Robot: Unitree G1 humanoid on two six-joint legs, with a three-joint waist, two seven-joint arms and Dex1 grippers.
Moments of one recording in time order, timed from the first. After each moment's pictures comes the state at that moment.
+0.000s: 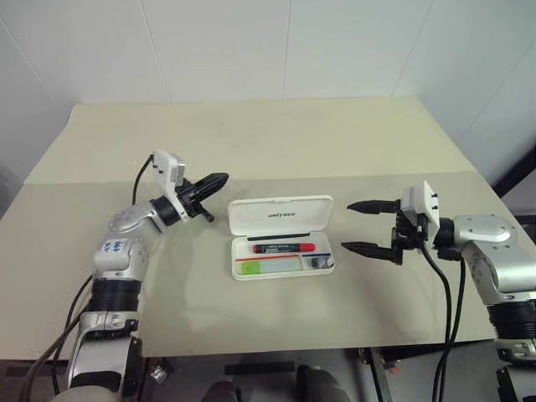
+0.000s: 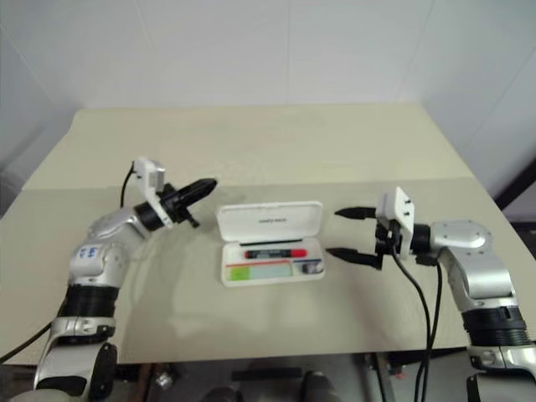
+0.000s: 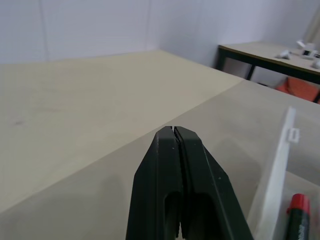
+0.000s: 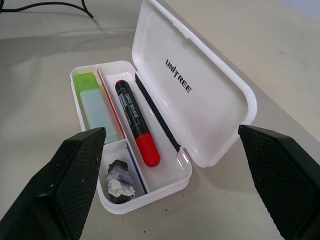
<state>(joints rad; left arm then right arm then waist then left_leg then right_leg) -0.70 0.45 0.13 0.28 -0.47 0.33 -0.77 -0.49 -0.76 -0.06 0.08 0.45 0.20 1.26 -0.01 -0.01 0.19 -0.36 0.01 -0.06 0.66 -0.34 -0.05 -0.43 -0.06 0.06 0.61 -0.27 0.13</state>
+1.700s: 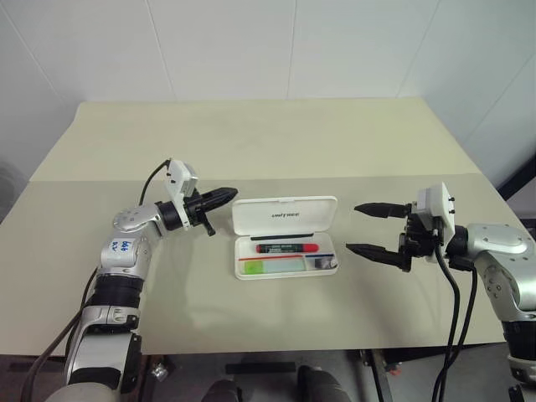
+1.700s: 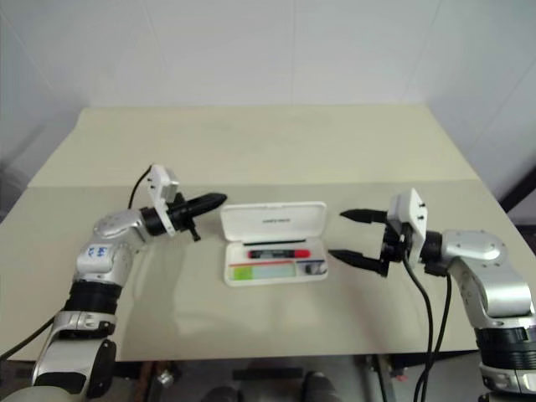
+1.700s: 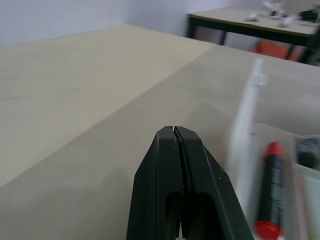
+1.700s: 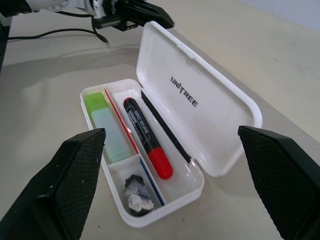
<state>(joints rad) -0.70 0.47 0.06 0.35 -0.37 0.24 -1.00 -0.36 -0.79 -0.17 -0.11 0.54 0.32 1.18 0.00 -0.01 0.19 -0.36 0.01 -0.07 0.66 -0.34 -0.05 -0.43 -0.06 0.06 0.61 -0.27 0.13</state>
